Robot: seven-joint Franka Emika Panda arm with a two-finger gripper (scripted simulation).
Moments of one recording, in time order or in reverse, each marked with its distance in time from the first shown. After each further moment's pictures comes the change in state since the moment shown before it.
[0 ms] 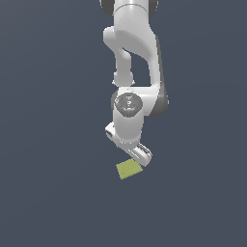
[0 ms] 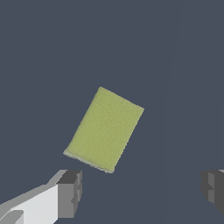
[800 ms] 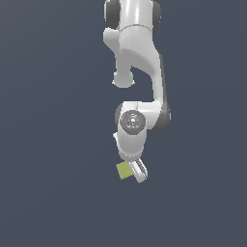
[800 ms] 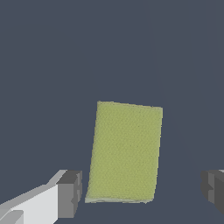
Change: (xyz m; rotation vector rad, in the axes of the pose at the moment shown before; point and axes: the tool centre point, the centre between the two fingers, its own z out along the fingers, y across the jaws) arm 0.016 -0.025 0.039 0.003 0.011 0.370
